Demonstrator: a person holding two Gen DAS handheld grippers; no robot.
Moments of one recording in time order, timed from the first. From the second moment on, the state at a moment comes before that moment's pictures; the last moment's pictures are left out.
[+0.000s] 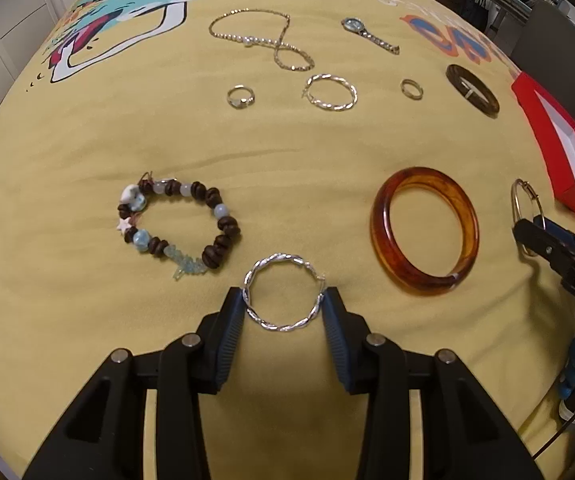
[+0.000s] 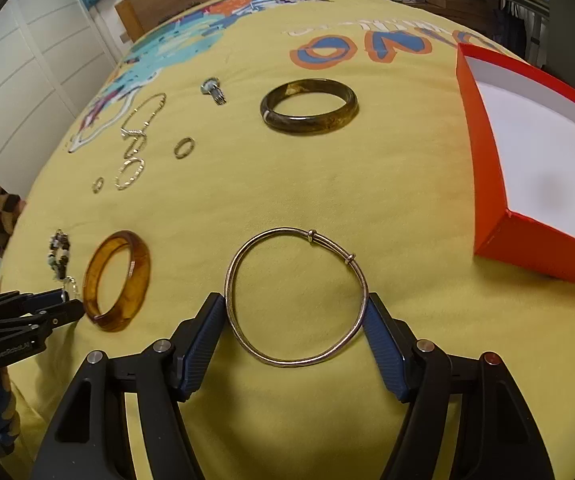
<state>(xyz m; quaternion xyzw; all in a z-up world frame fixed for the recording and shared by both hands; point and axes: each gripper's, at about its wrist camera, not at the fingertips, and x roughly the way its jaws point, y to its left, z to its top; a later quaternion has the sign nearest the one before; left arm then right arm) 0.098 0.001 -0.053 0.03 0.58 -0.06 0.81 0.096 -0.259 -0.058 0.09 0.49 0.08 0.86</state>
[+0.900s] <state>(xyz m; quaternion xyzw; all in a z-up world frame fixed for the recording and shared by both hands) 0.078 -0.108 0.032 0.09 0.52 -0.15 0.83 0.036 -0.343 0.018 0.11 0.43 0.05 0.89</state>
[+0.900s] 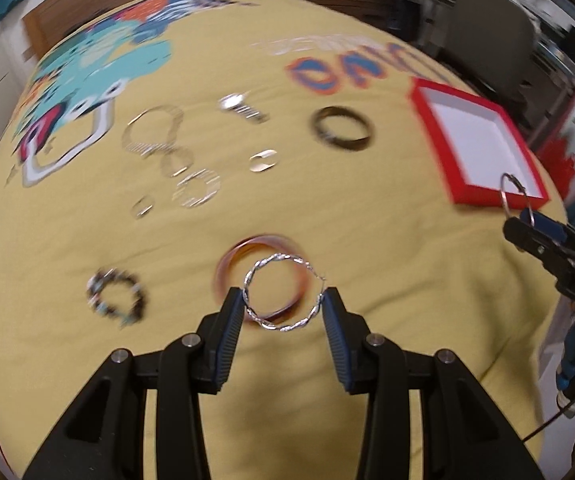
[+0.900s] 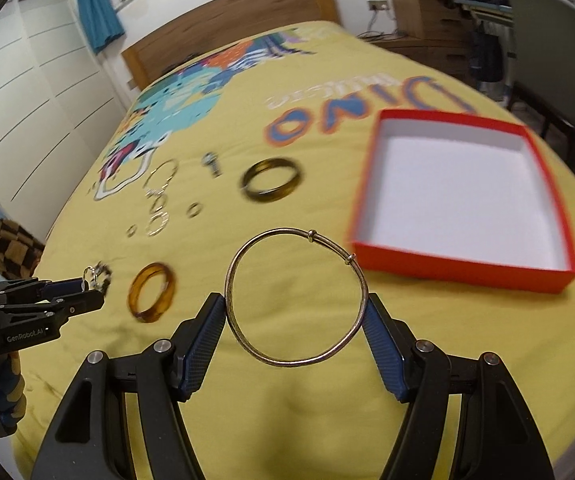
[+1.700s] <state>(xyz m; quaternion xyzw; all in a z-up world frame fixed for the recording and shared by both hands) 0.149 -0.369 -0.019 0.20 0.52 -0.30 0.78 0.116 -0.491 -0.019 0.03 0.49 0.06 0.87</state>
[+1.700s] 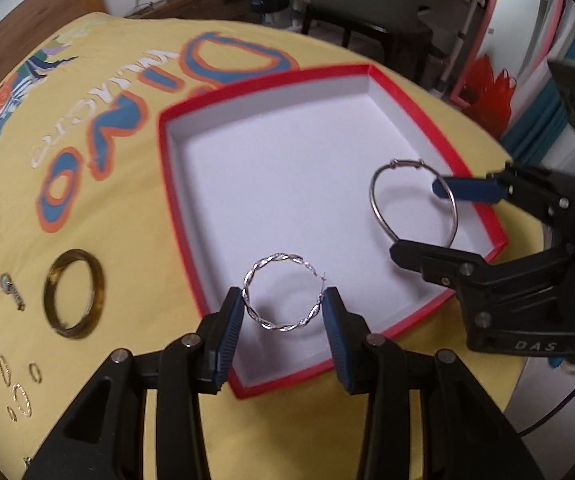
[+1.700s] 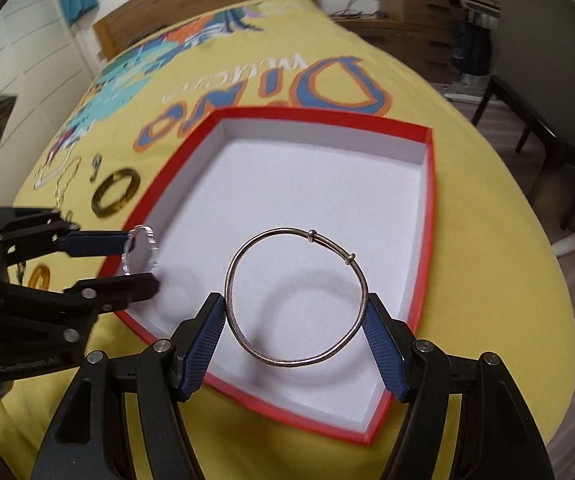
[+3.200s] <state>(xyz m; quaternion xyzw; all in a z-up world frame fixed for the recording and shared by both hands) 0.090 -0.284 0.034 0.11 0.50 -0.28 0.81 0.016 -0.466 0.040 0.05 0.47 0.00 0.88</state>
